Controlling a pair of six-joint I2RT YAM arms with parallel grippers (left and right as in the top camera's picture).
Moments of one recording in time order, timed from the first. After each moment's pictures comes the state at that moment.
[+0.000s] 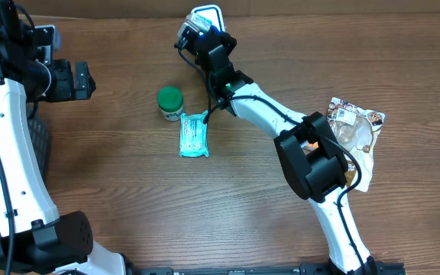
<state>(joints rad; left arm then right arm) 0.25 1.76 2.11 -1.53 0.07 0.12 0.58 2.40 1.86 0.18 0.52 -0.81</state>
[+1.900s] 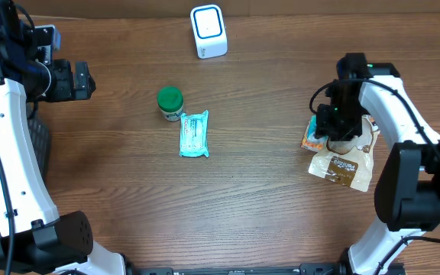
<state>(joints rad) 0.25 1.76 2.11 -1.53 0.07 0.12 -0.01 1.93 1.46 -1.19 -0.13 0.15</state>
